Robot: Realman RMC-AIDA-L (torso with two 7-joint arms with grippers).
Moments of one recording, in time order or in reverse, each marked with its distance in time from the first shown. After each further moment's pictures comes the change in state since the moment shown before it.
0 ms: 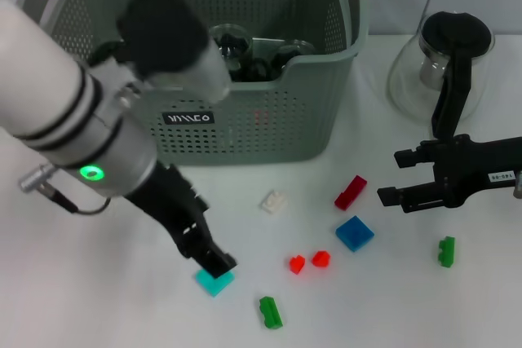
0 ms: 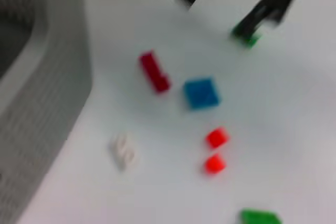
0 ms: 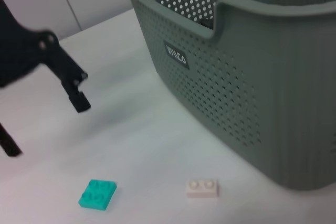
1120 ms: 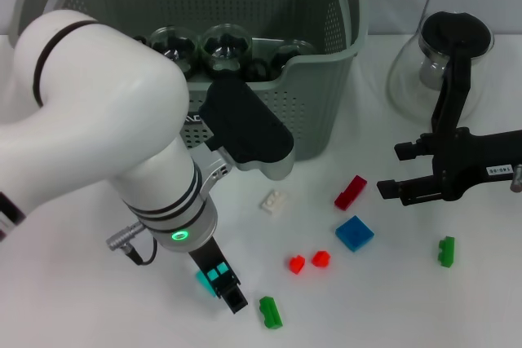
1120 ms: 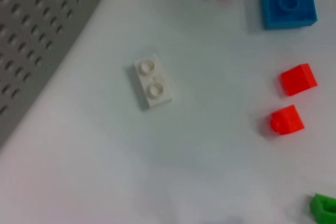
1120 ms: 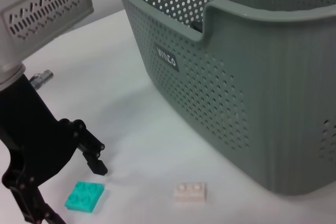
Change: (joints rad) left arm -0.055 -0.005 0.425 -0.311 0.164 -0.330 -0.370; right arm 0.010 -0.002 0.002 0.008 0.000 0.027 -0.018
